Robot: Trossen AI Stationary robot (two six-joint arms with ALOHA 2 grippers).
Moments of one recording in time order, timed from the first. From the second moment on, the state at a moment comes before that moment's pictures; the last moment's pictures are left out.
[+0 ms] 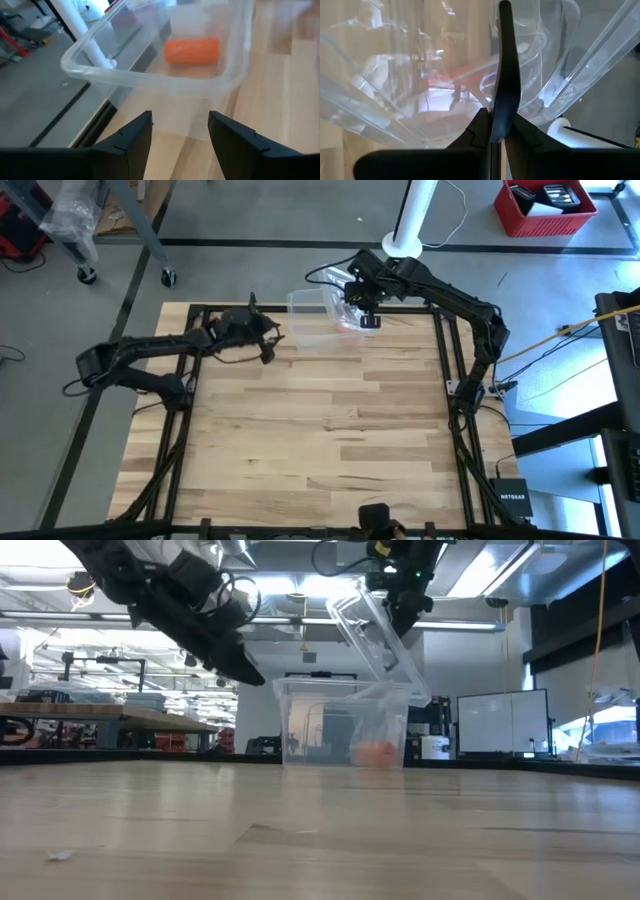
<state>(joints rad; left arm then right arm) 0.55 1.23 0.61 0.14 -0.02 0.22 -0.54 1.78 1.87 -1.15 0.13 -0.66</state>
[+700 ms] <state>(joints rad) 0.68 1.57 0.61 0.51 0.24 0.26 -0.53 1.86 1.87 -0.96 0.09 -0.66</state>
